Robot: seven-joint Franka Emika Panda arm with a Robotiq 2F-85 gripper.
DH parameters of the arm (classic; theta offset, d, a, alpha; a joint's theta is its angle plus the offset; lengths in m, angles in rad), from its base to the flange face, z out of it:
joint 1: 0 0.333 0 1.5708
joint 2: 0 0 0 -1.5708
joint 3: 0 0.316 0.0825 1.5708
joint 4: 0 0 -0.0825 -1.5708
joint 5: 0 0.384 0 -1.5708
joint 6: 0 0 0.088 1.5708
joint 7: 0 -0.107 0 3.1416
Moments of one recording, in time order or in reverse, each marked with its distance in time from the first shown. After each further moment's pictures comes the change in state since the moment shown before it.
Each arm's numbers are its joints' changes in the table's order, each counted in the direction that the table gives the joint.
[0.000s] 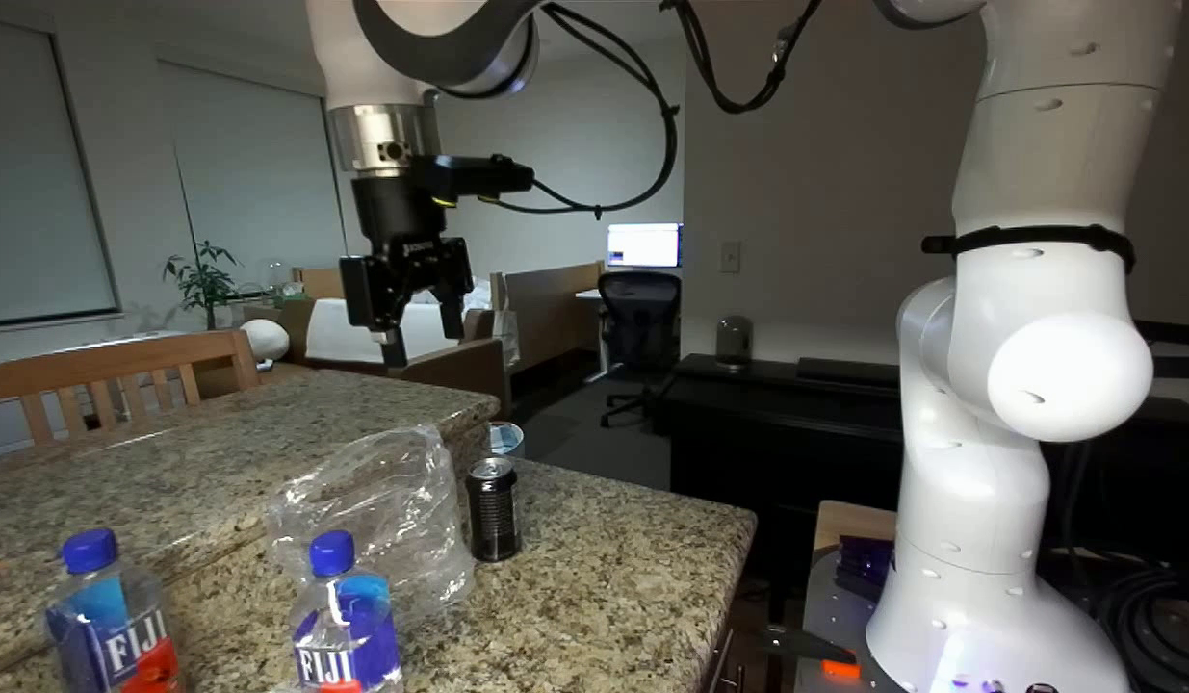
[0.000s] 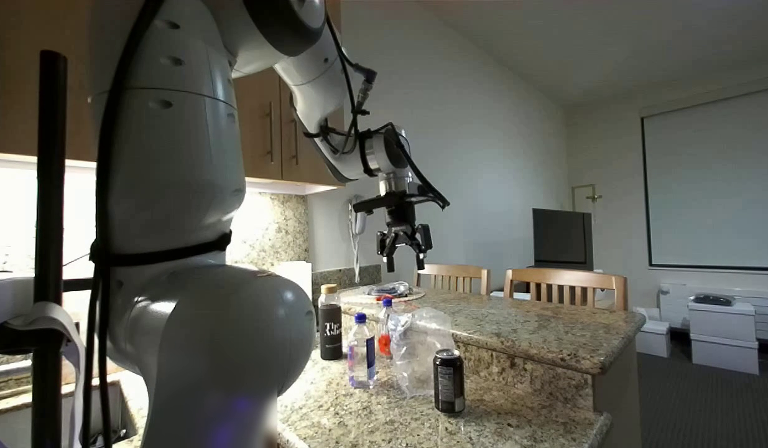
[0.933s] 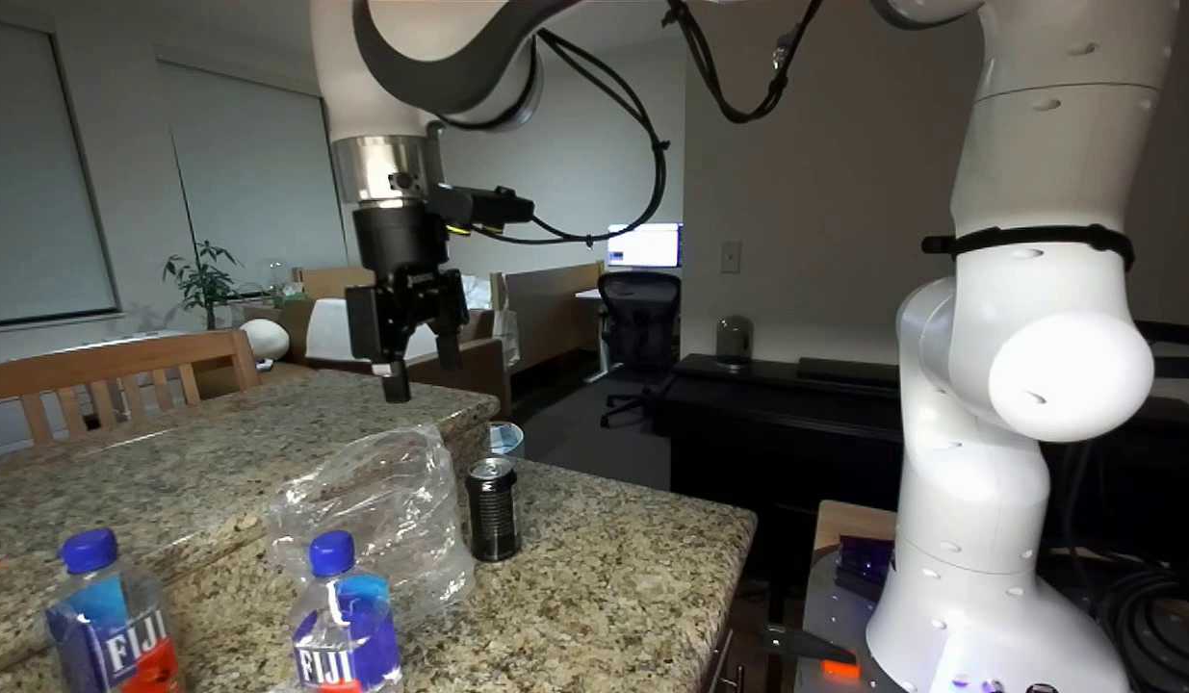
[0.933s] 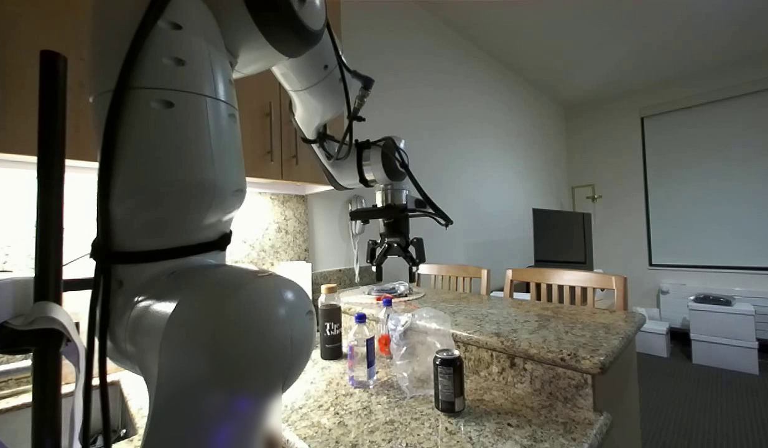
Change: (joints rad) arm 0.006 -0.007 0.010 -0.056 0.080 -0.047 0.142
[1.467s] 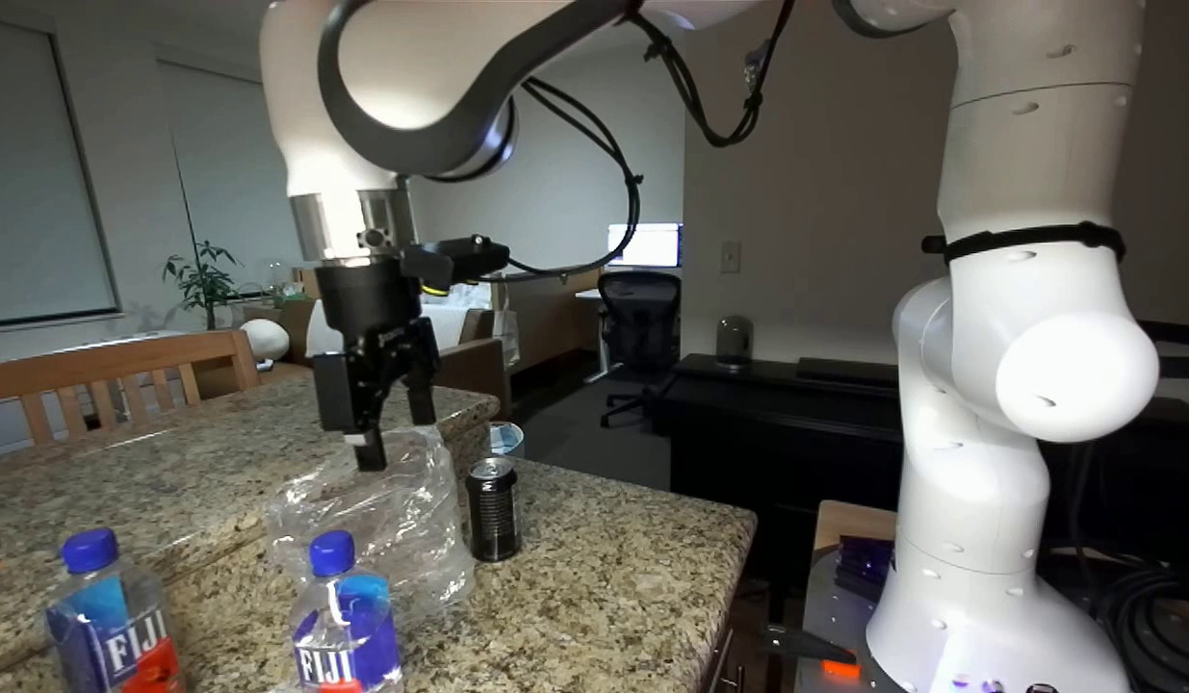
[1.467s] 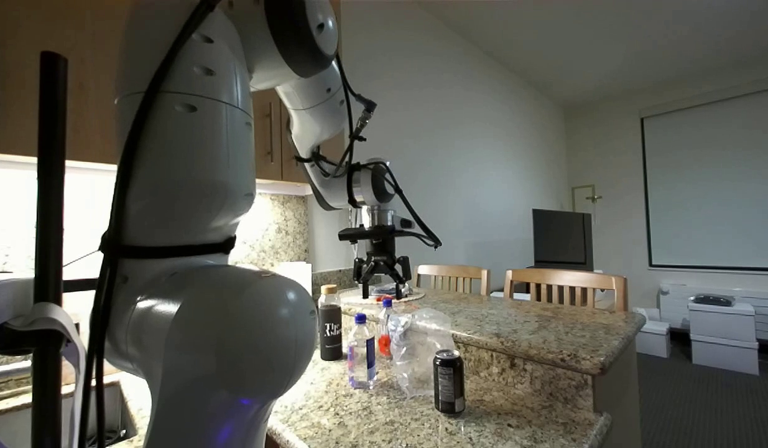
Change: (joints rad) arm 0.035 -0.083 0.052 -0.019 -0.031 -0.094 -0.001
